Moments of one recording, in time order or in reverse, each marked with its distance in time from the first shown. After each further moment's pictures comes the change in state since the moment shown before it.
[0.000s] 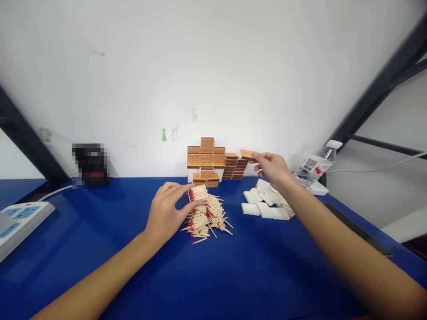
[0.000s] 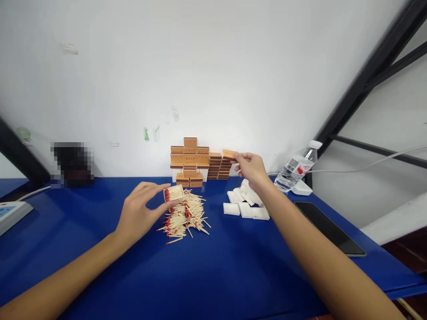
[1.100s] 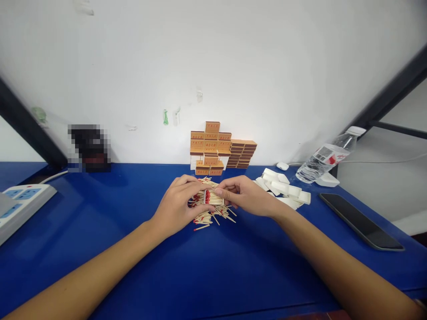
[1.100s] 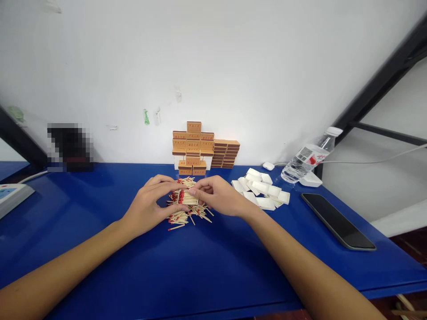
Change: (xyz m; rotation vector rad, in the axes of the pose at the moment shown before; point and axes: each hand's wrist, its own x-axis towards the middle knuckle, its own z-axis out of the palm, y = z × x) left_hand -0.003 0.014 0.005 -0.174 -0.233 0.066; right_hand -0.102 -0.002 0.045 -0.170 -0.890 -0.174
